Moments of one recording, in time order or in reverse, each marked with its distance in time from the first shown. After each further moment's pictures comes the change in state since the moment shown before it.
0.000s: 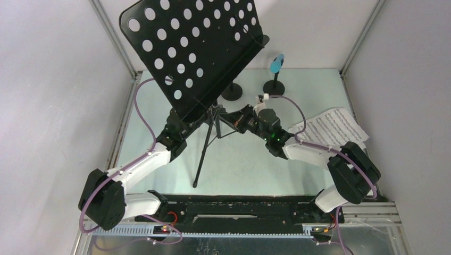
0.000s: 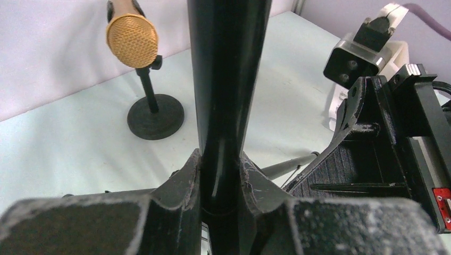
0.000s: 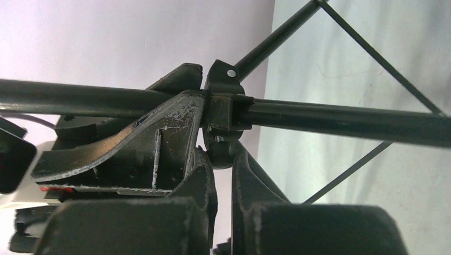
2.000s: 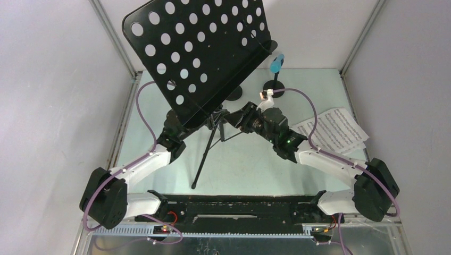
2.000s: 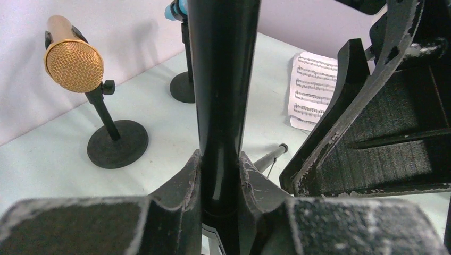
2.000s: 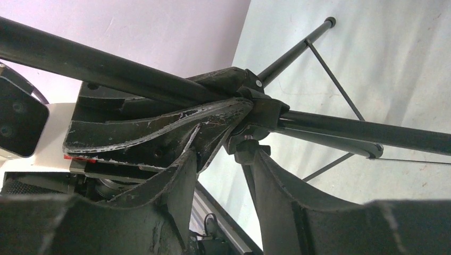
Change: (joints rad) left arm 0.035 0.013 -0.063 0.143 0.228 0.001; right arm 0.026 -0.195 0.063 -0.291 0.097 -0.378
